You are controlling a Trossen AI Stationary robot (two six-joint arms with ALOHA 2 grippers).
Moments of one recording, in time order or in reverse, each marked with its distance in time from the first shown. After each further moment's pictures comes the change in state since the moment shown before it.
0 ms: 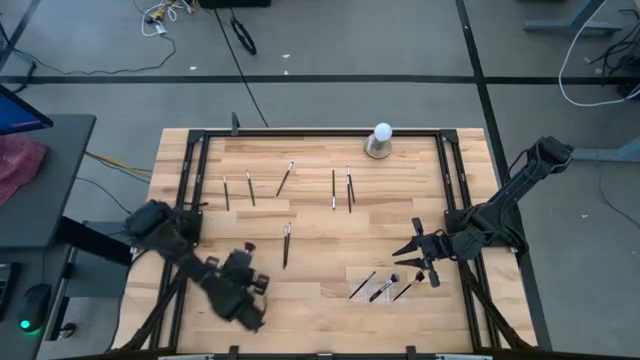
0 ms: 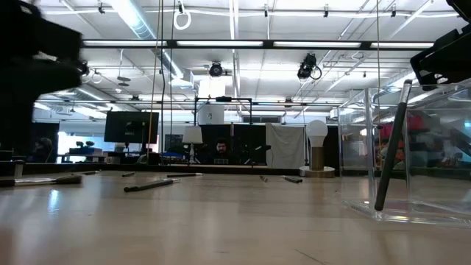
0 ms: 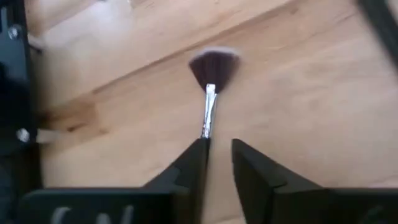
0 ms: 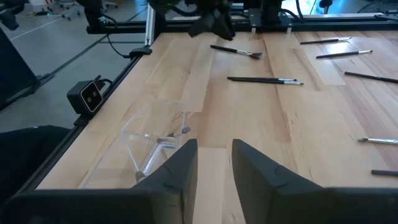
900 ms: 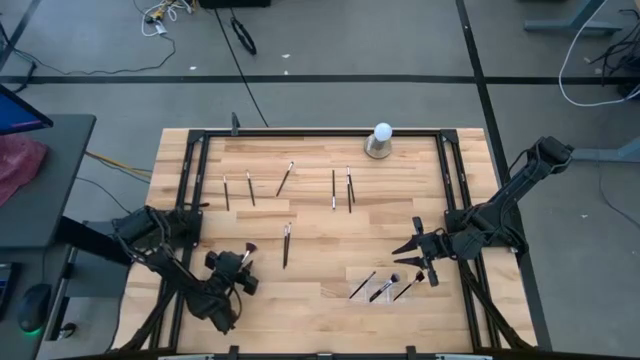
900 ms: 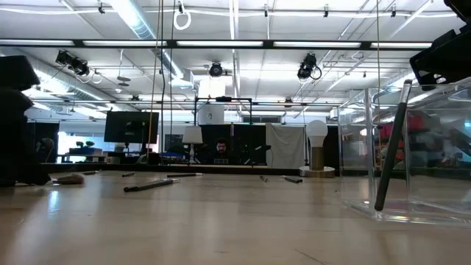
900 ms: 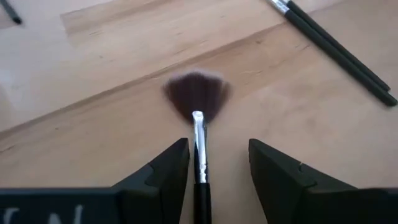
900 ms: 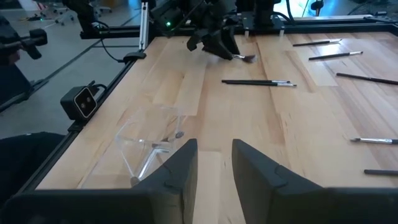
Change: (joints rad) left arm -0.170 0.003 -0.376 0.444 -0.393 -0.113; right arm -0.001 0.001 0.000 0.010 0.026 0.009
